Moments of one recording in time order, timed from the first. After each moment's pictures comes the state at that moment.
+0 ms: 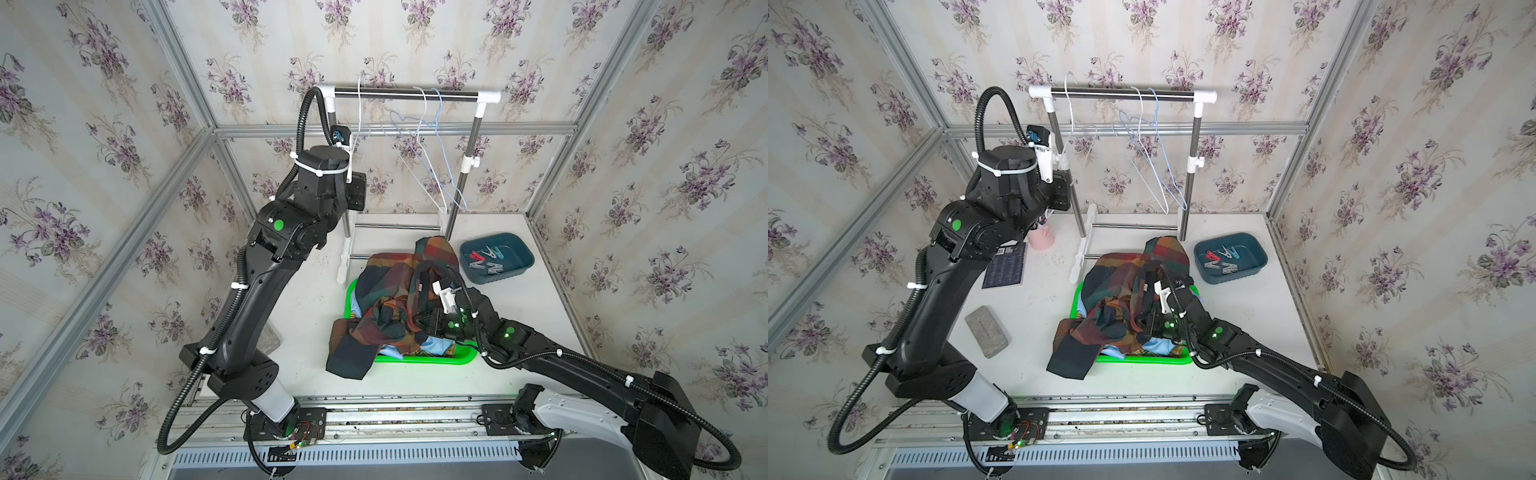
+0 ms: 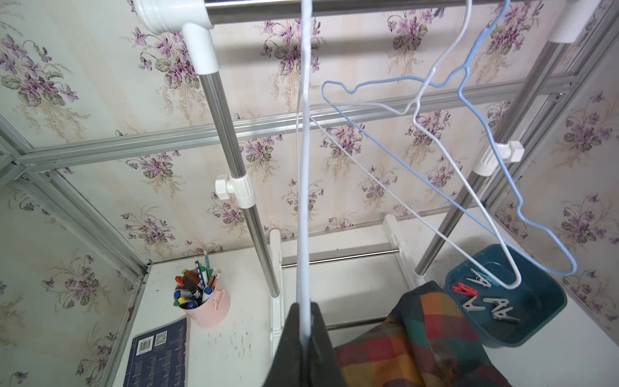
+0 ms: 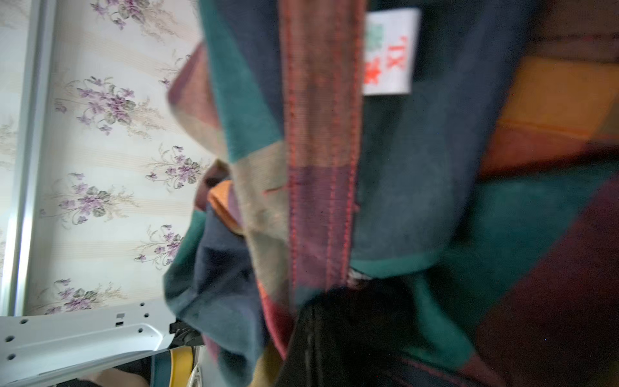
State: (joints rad) left arm -0.56 1.67 2.31 -0.96 -0.42 -0.09; right arm 0.81 1.07 0.59 -0.10 -0.27 0.96
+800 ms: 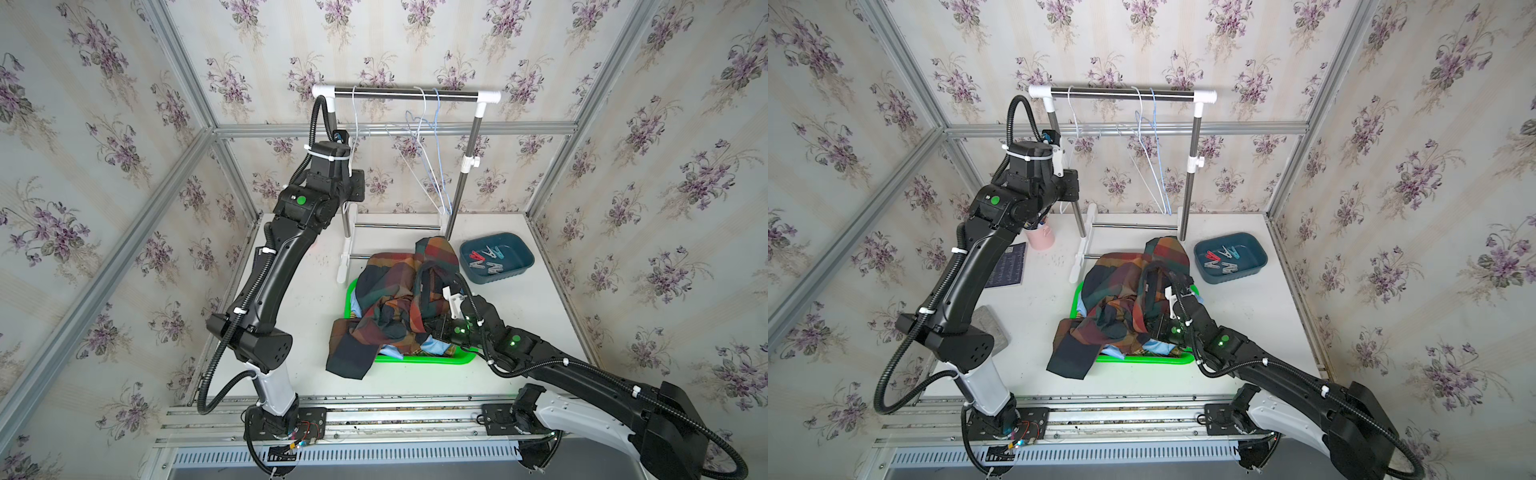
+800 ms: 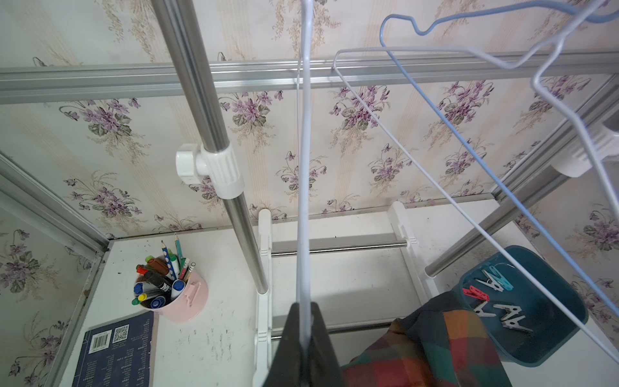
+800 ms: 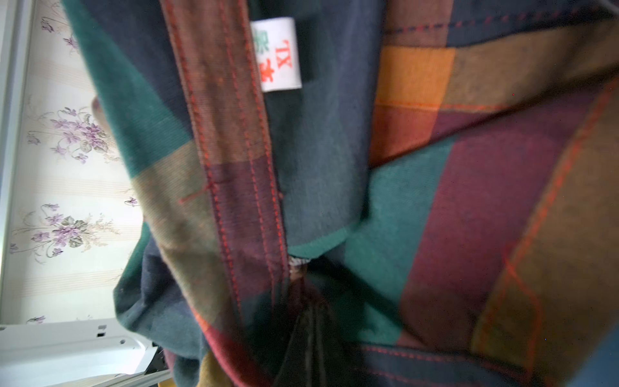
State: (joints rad) left arm -0.43 1.76 2.23 -0.89 -0.24 -0.16; right arm 0.81 1.00 0.53 -0.12 -0.19 0.99
